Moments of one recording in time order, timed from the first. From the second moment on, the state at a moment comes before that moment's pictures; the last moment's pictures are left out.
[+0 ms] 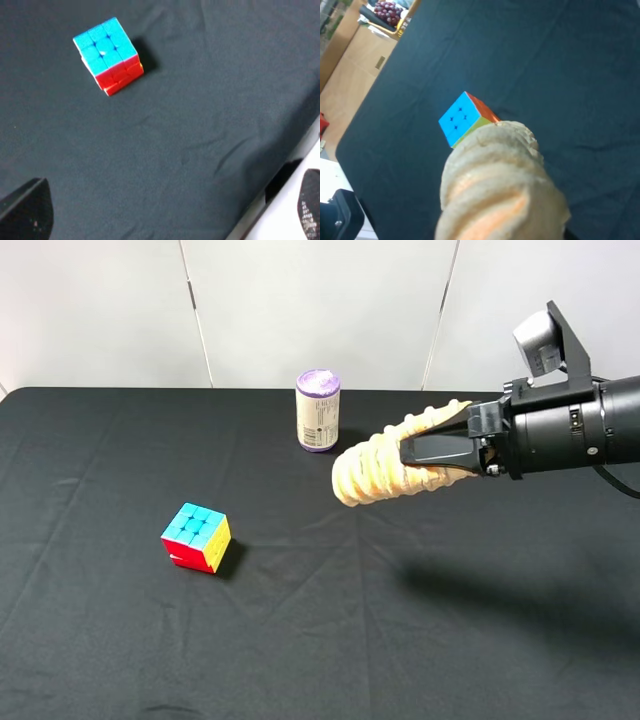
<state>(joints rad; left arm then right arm) -0.84 0.25 -0.59 0.06 1.07 0.01 0.16 1.30 -0.59 1.43 0.79 -1.26</state>
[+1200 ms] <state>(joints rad) -0.59 0.08 -0.50 0.05 1.07 -0.02 0.16 1.30 -0.59 1.43 0.75 -1.26</state>
